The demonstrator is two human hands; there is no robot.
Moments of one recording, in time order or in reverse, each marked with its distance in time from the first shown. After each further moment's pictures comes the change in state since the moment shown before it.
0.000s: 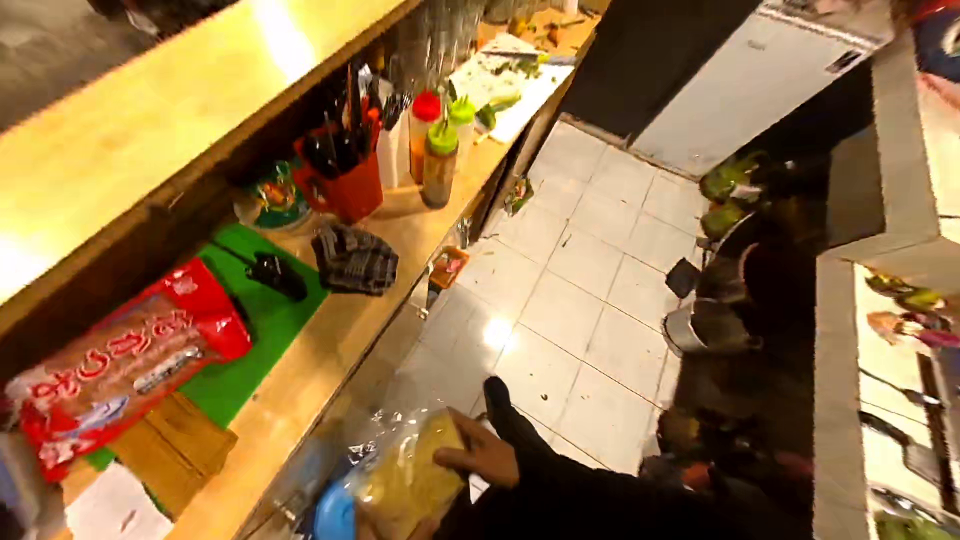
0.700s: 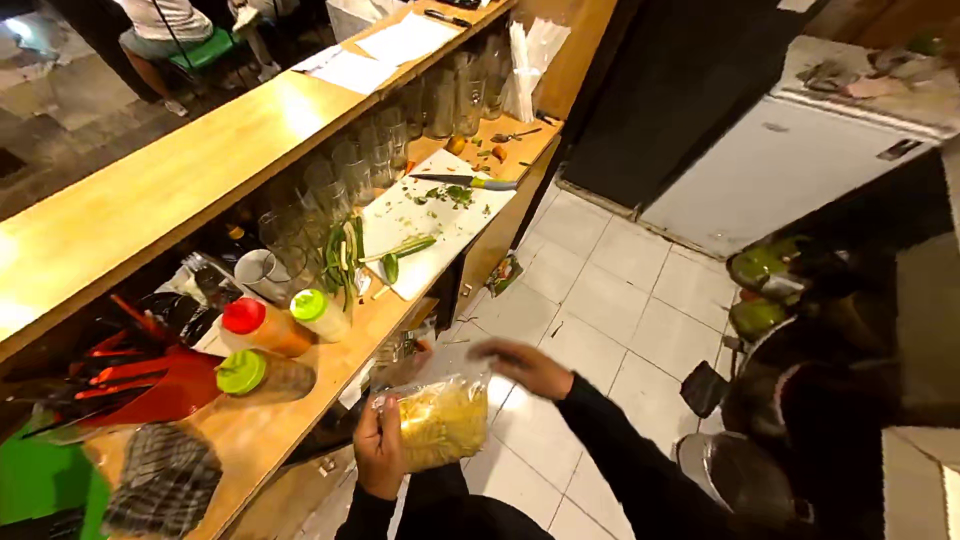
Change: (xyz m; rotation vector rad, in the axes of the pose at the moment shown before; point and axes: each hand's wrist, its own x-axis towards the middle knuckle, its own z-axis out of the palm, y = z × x) left_hand 0.316 0.177 0.484 -0.071 0.085 0.569; right_hand 0.099 -0.241 -0.591 -0.572 0.079 -0.387
